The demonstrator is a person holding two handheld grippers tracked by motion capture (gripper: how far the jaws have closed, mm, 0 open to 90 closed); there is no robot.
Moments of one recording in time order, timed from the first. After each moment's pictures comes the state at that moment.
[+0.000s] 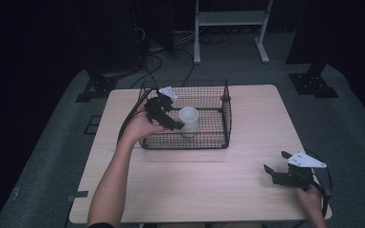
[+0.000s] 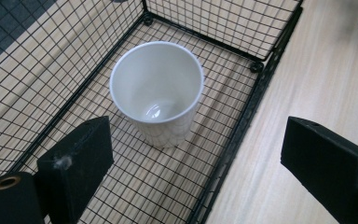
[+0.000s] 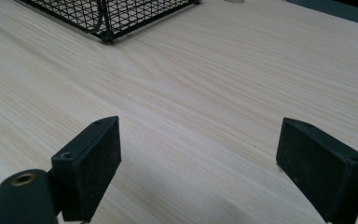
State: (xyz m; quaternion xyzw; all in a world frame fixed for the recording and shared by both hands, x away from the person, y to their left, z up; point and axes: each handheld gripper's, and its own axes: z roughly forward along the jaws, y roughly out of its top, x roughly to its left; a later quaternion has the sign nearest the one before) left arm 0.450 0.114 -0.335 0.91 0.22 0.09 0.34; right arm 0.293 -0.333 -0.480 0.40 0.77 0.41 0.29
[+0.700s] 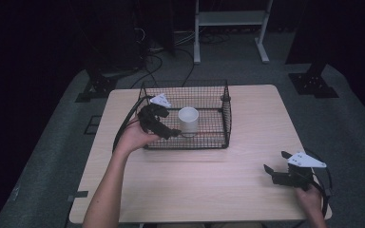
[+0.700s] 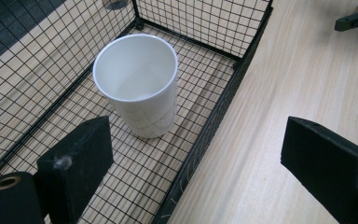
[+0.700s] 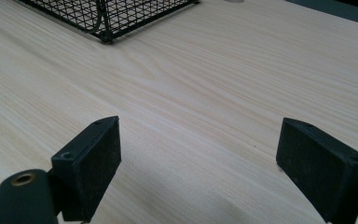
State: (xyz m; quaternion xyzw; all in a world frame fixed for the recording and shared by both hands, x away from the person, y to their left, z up) left arm 0.417 0.130 -0.339 0.90 0.22 0.09 0.37; right arm 0.293 -0.333 -0.480 0.40 0.77 0.41 0.29
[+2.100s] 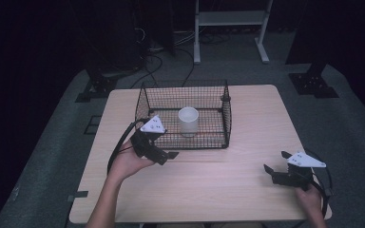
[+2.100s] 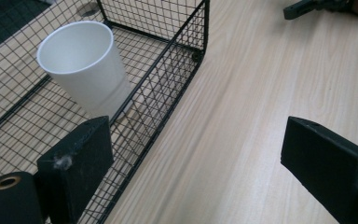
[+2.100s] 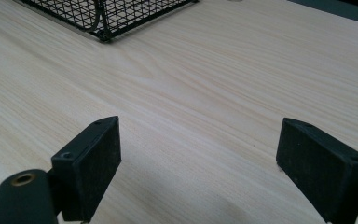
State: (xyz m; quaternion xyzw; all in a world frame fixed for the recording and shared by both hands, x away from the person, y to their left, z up) left arm 0.347 0.141 -0.354 0.89 0.19 0.11 0.40; right arm 0.294 -0.333 -0.481 0.40 0.77 0.41 0.29
